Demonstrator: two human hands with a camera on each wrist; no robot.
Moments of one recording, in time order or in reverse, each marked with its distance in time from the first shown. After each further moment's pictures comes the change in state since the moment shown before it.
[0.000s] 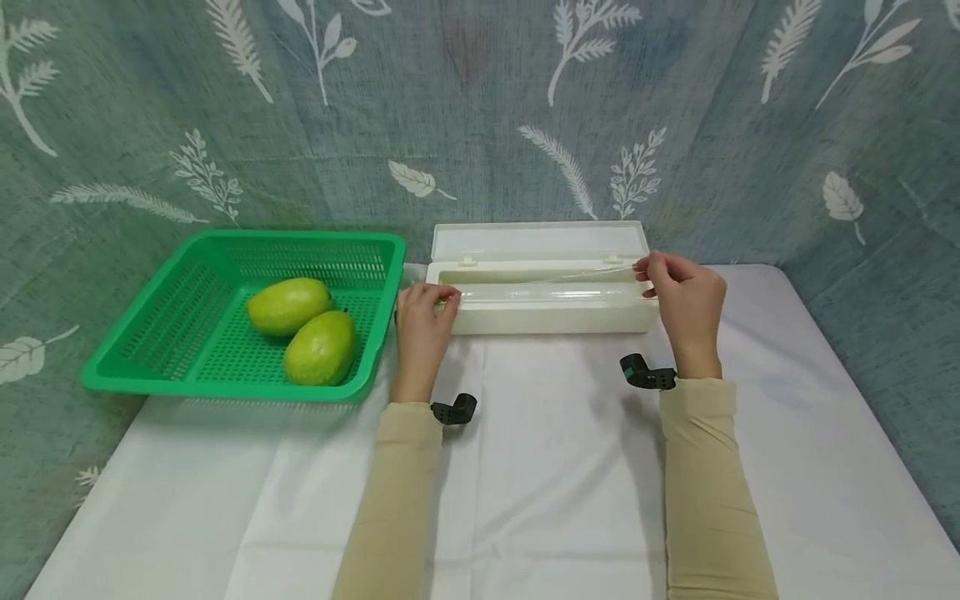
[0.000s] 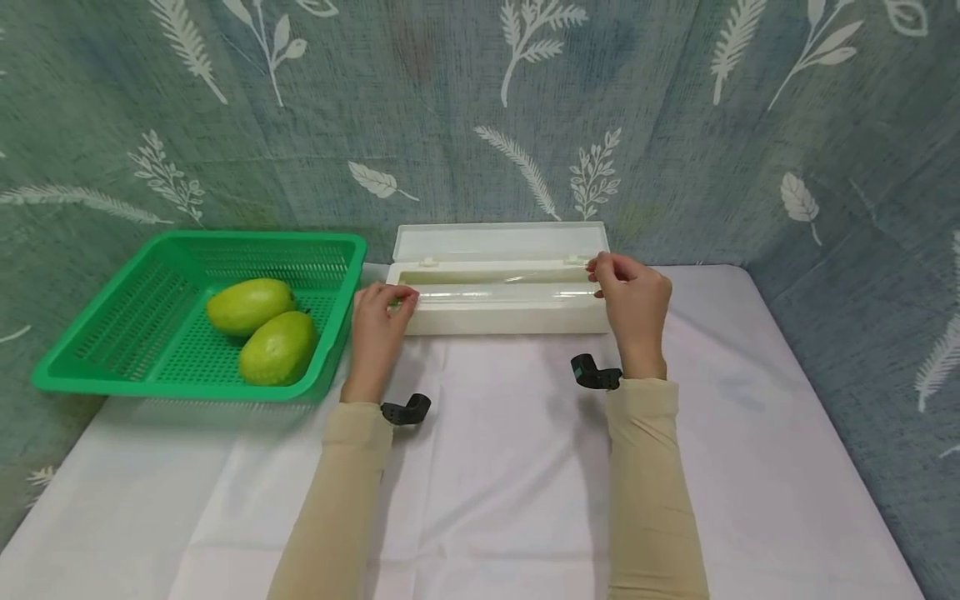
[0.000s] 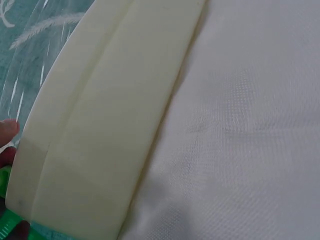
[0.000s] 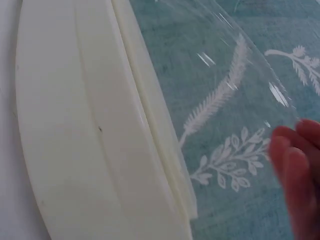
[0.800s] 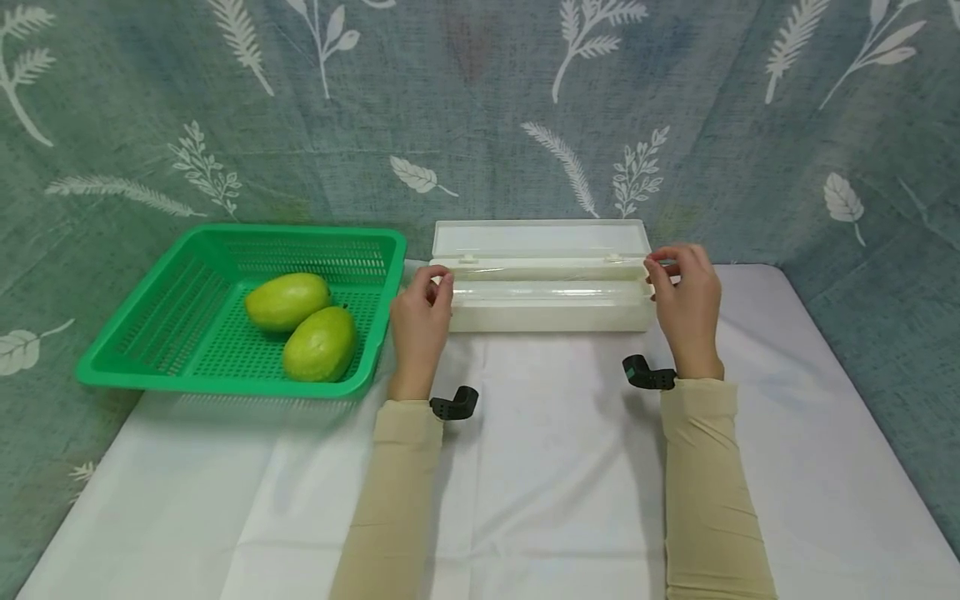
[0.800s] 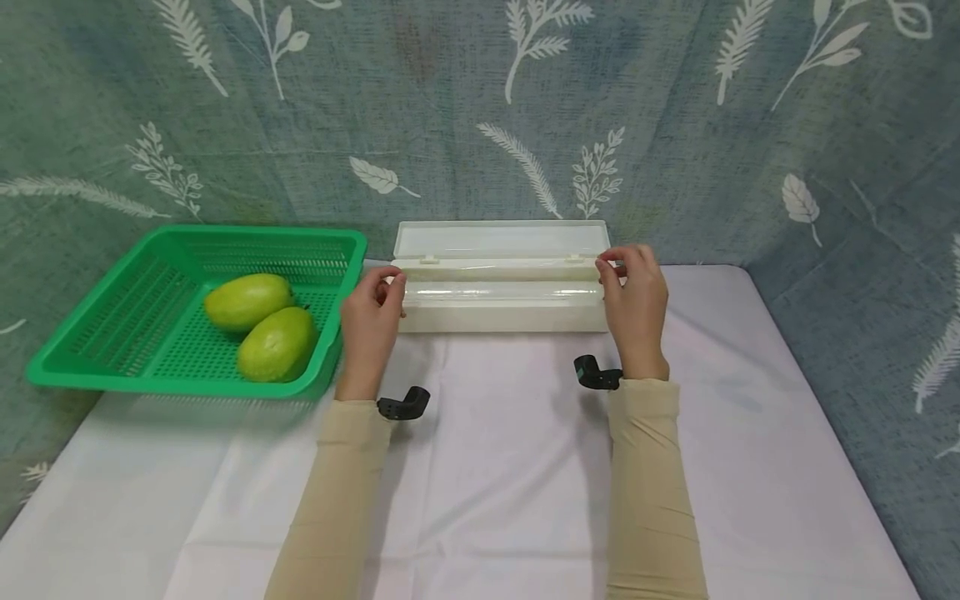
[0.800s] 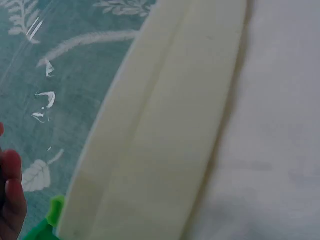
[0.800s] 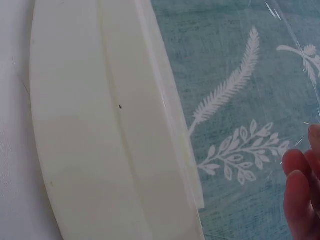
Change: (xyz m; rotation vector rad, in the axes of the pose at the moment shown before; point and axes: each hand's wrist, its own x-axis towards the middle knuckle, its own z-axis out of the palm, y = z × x) left_hand 0.004 0.023 -0.017 -0.144 0.093 0.024; right_hand -0.002 0.007 0.002 -0.263 0.002 -0.165
